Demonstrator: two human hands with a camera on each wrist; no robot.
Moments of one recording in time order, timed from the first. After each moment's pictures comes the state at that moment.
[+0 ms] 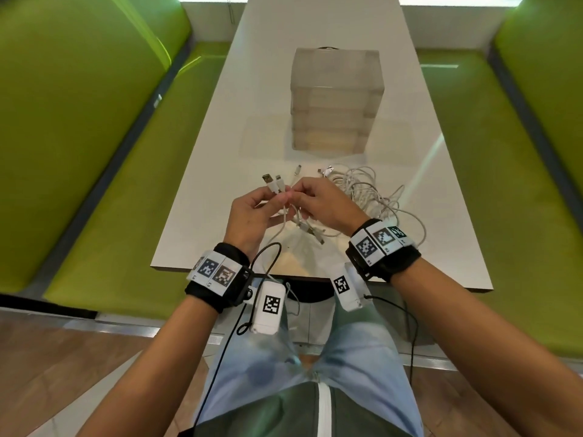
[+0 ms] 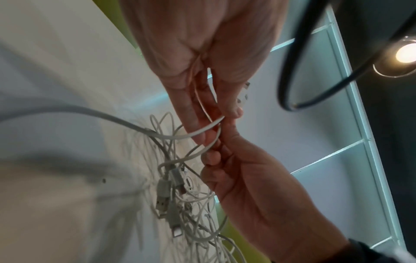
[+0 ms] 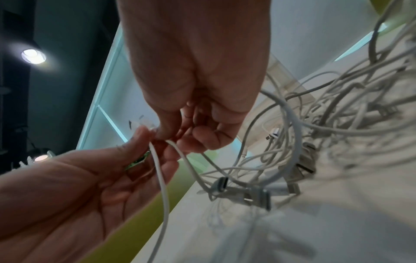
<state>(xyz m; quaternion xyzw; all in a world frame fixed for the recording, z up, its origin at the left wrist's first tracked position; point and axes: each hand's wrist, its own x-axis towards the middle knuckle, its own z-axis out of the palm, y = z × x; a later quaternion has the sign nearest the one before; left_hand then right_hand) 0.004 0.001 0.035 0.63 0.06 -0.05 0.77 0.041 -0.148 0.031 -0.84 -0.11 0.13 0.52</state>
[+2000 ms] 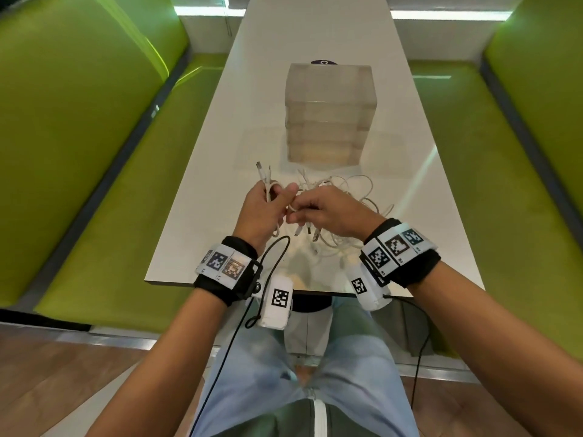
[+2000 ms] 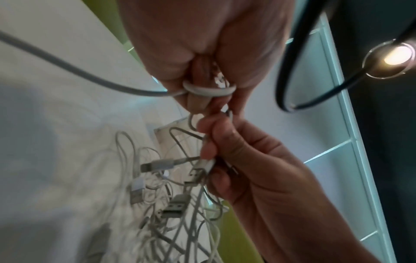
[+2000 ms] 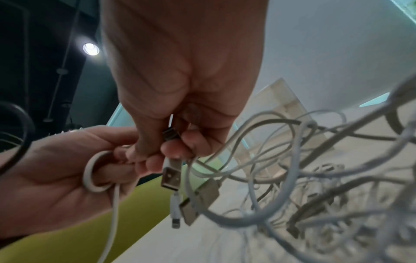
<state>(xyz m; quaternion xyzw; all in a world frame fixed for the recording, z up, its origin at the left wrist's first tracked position) 0.029 -0.020 0.053 0.70 0.07 -0.06 0.70 0.047 -0.173 0.056 -0.87 -0.25 0.14 0.41</state>
